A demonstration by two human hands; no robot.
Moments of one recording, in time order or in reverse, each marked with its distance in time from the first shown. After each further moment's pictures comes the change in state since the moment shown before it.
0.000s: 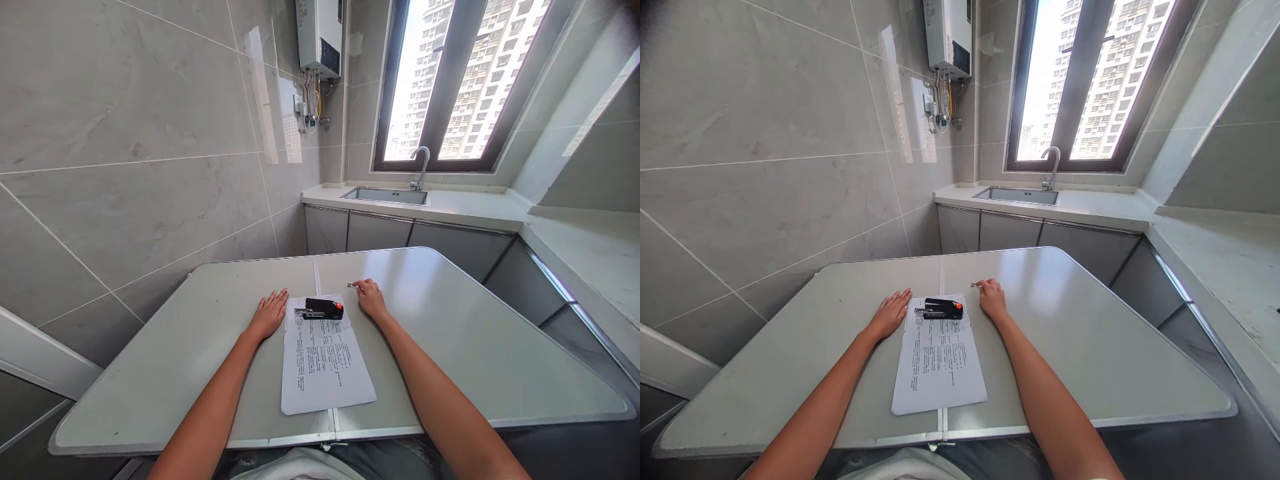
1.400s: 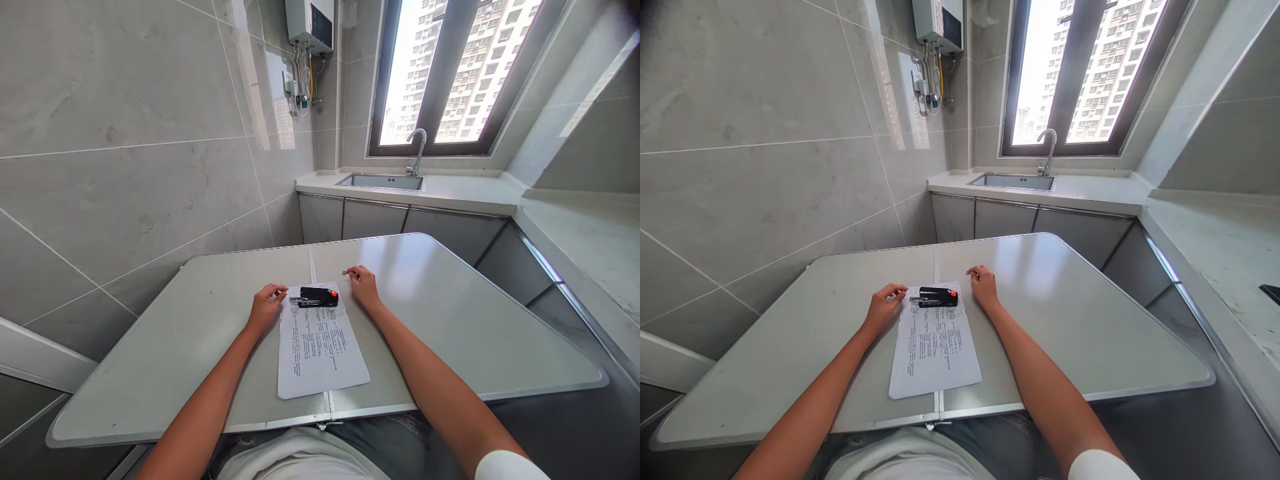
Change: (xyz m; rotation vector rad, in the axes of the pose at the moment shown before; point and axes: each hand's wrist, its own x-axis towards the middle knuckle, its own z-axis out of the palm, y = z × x) left_hand -0.017 0.054 -0.033 -0.553 0.368 0.029; right_hand -0.013 -0.033 -0.016 0.327 0.186 -0.070
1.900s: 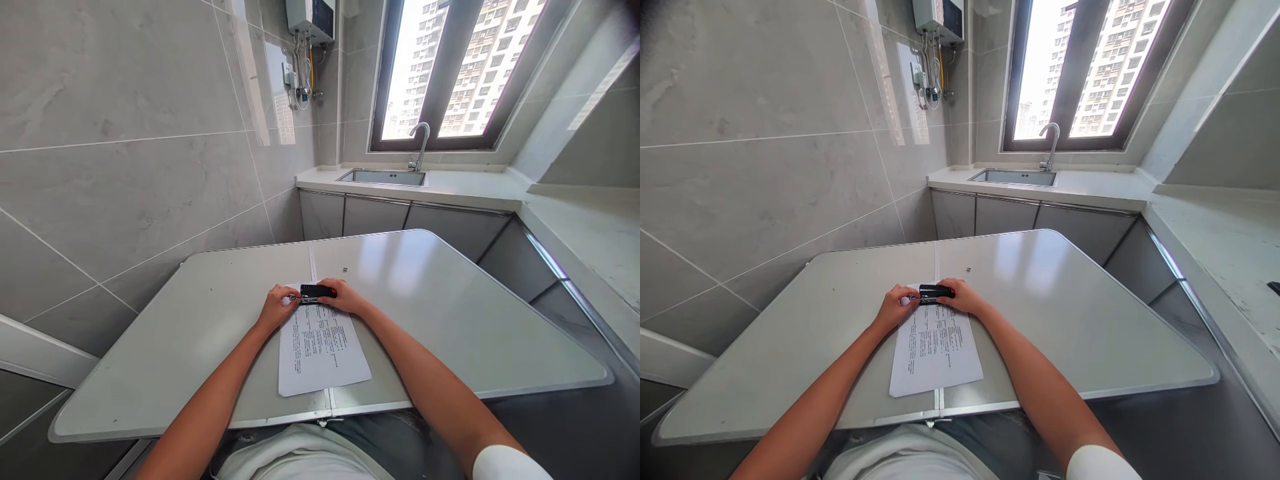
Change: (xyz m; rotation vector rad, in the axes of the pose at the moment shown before) left_hand 0.000 0.012 0.022 0.052 -0.125 0.054; right_hand -0.028 -0.037 0.021 0.186 -0.606 -0.327
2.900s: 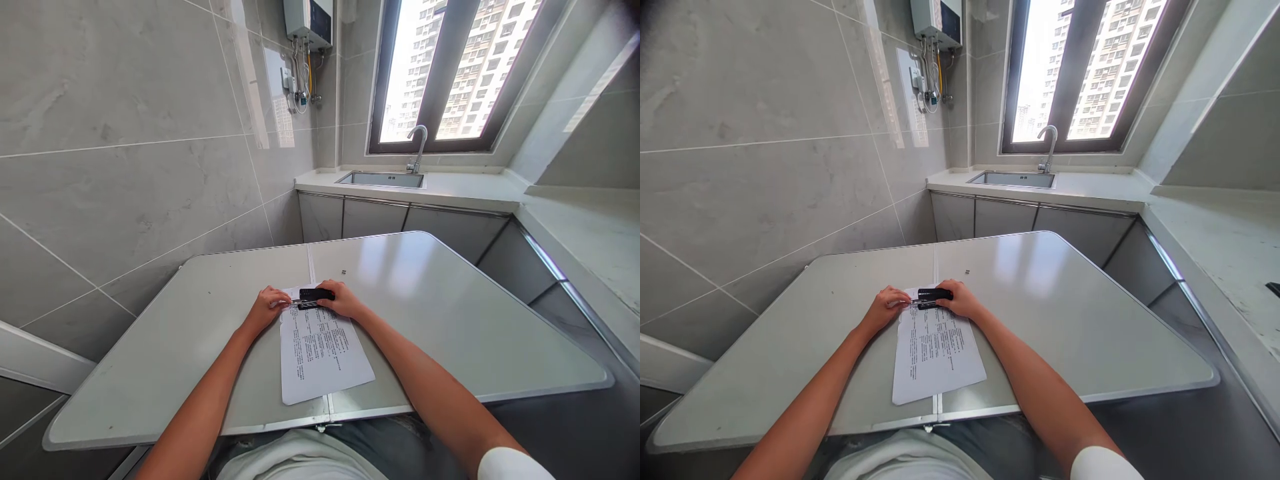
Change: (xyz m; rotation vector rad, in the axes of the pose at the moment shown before) left_hand -0.004 -0.024 -0.029 0.025 -0.127 0.043; right_hand 0.001 -0.007 0.002 0.038 0.038 0.022
